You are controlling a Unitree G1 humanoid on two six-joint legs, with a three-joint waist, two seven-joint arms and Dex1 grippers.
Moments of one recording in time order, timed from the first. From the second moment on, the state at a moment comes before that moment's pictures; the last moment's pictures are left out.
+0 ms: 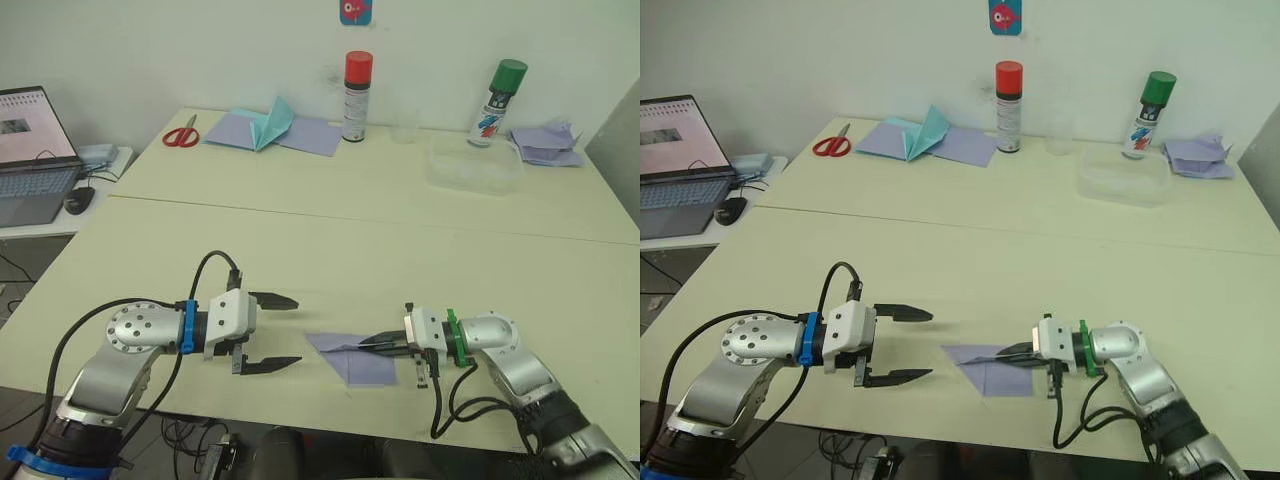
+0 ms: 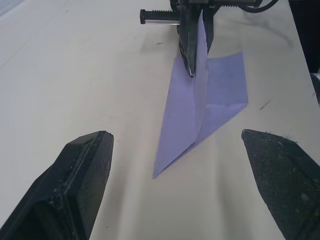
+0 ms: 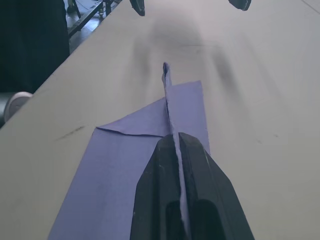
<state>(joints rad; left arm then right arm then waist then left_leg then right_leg) -0.10 0.77 -0.03 -0.23 -0.31 0.07 -1.23 -0.28 -0.50 0.34 0.15 0.18 -0.26 1.22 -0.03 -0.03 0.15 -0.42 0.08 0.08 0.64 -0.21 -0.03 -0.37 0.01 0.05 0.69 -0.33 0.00</state>
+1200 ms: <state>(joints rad) -0.40 0.56 -0.32 0.09 -0.17 0.16 -1.19 -0.07 -0.71 0.16 -0.24 0.30 -0.03 1.16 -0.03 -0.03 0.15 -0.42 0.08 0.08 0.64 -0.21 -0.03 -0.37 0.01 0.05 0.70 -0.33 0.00</state>
